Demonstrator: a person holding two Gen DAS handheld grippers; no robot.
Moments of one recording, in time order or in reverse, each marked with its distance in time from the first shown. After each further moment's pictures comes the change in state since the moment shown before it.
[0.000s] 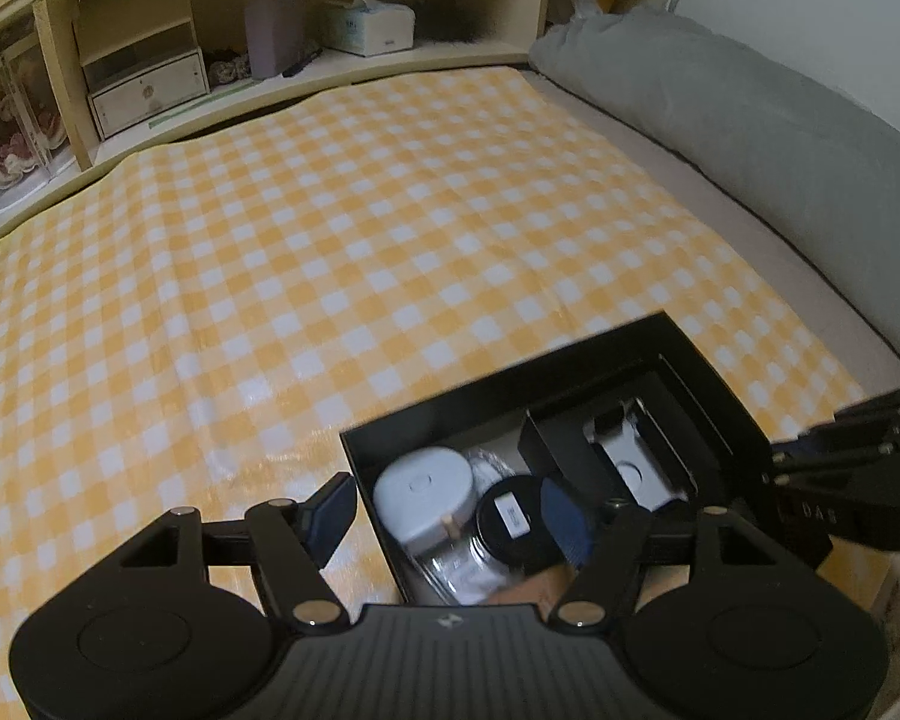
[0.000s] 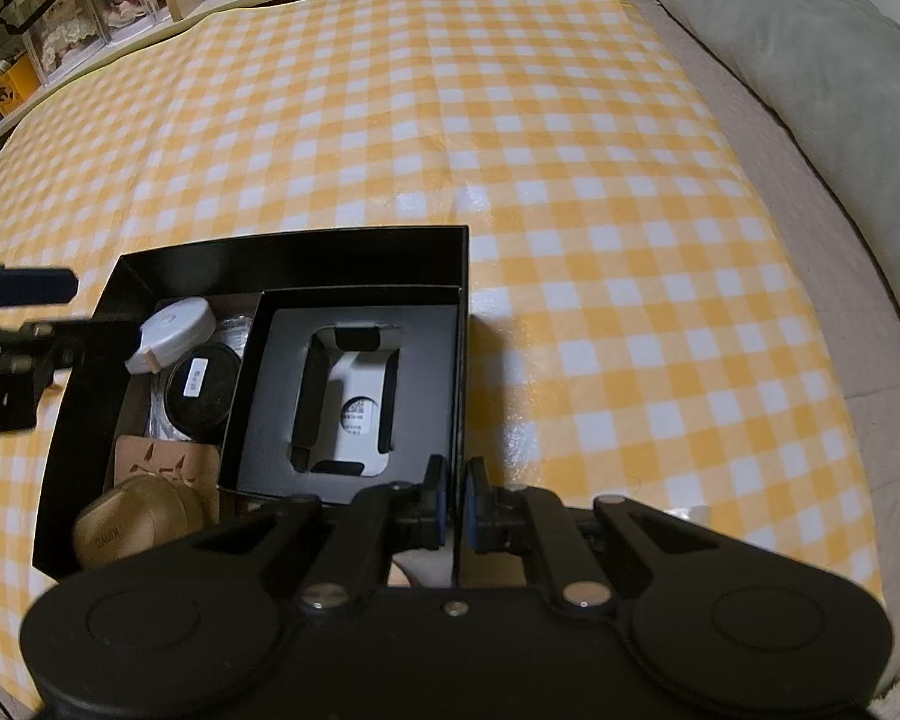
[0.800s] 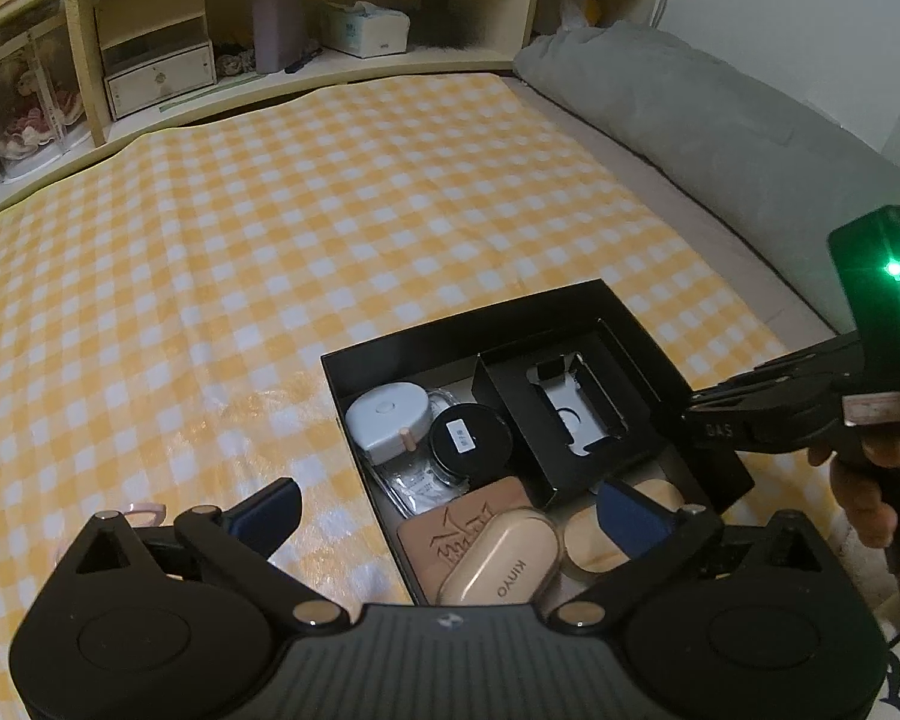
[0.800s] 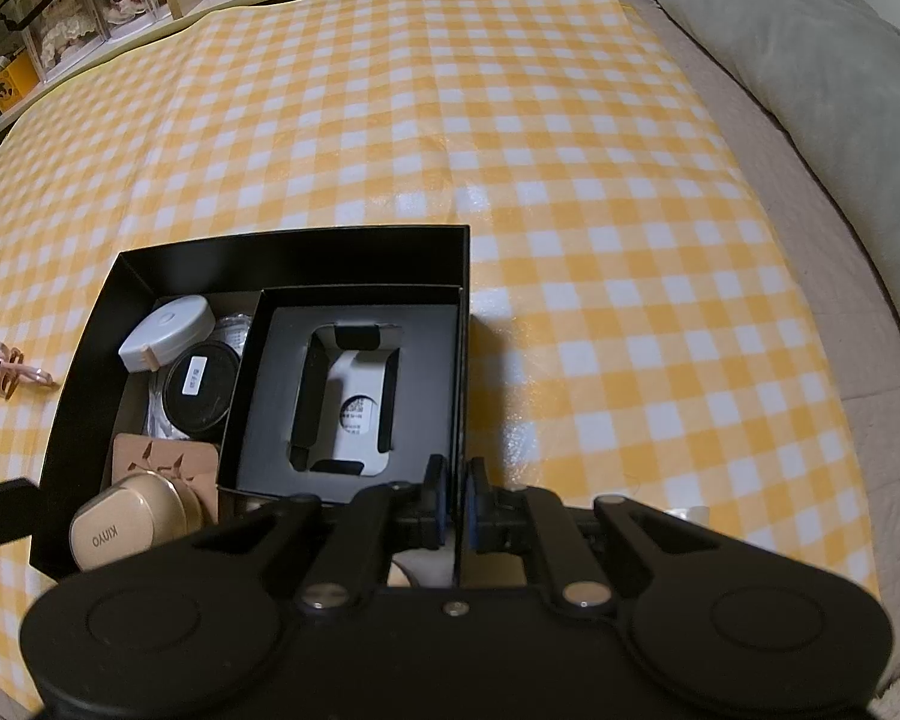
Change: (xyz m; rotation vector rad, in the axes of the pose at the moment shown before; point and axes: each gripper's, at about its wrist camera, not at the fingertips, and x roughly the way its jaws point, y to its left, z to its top) left arm -0.047 -0.009 -0.033 -0.042 -0.012 -0.048; right arm 0.000 0.001 -0.001 -0.003 -0.001 -0.003
